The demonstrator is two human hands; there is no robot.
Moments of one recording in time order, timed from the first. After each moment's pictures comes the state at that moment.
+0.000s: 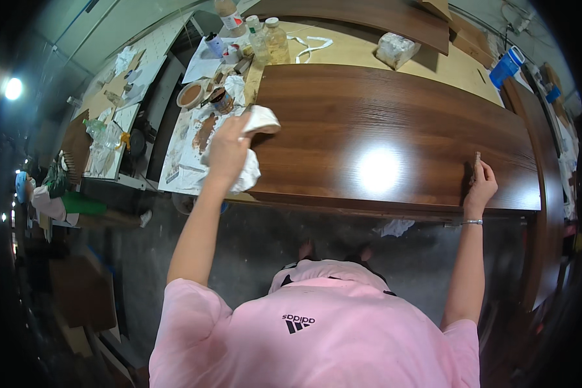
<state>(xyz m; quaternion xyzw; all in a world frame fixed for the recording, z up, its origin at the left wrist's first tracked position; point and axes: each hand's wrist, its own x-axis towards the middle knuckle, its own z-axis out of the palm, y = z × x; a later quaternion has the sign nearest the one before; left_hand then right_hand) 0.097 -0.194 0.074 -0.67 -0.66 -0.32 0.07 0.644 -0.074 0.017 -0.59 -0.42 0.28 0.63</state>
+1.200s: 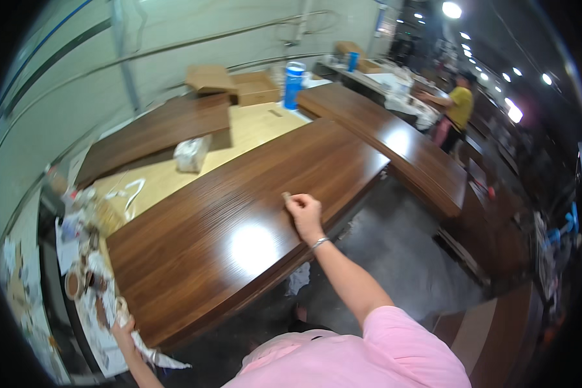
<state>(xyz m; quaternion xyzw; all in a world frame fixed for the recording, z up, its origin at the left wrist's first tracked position) 0.058 -0.219 0.015 -0.36 -0.66 -0.53 -0.39 0.619 -0.083 0.026 -0.63 -0.43 0.19 0.62</state>
